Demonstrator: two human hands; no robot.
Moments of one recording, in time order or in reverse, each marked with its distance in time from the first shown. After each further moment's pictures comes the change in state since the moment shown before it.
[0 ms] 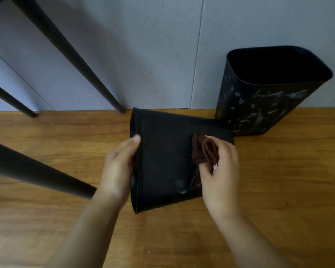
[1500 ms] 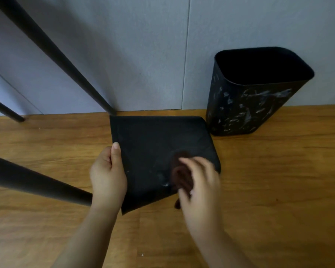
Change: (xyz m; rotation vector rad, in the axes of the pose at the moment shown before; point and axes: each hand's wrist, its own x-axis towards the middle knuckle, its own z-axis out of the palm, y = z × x) left_hand 0.002 -0.020 0.001 0.517 0.442 0.179; right_hand -0.041 0.002 0.003 -0.205 -0.154 -0.033
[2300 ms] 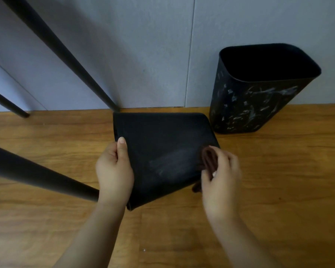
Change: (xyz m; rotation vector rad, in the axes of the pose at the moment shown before) left_hand -0.004 0.007 0.004 -0.053 0.004 -0.037; right_hand 0.022 0.014 -0.009 -0.048 0.142 0.244
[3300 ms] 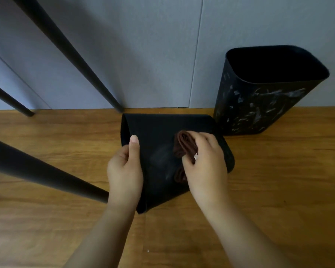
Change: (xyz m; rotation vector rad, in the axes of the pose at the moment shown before) left_hand -0.008 0.001 0.002 -0.155 -0.098 -0.069; right_hand 0.016 -0.048 0.004 0.023 -0.137 -0.266
